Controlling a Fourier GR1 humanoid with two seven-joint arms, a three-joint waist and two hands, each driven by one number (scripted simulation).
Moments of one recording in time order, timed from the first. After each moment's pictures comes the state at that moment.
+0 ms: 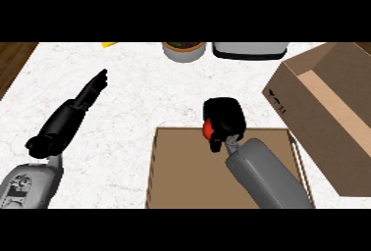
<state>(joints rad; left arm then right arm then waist) -0.24 0.31 -0.05 -1.53 -0.07 -0.18 -0.08 -0.58 -0.06 0.47 -1.14 1.00 0.06 0.55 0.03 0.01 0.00</state>
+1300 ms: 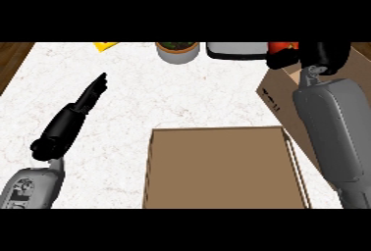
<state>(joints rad) -0.22 0.28 -0.03 -1.54 -0.10 -0.18 -0.07 -0.82 -0.26 0.01 -1.26 1.06 -0.13 0.65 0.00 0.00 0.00</state>
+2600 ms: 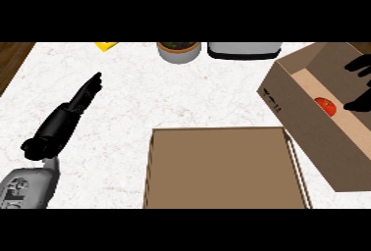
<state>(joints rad) -0.22 0.28 0.01 -1.52 -0.11 -0.22 -0.10 -0.71 -0.62 -0.21 -0.81 0.80 0.38 0.19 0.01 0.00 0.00</state>
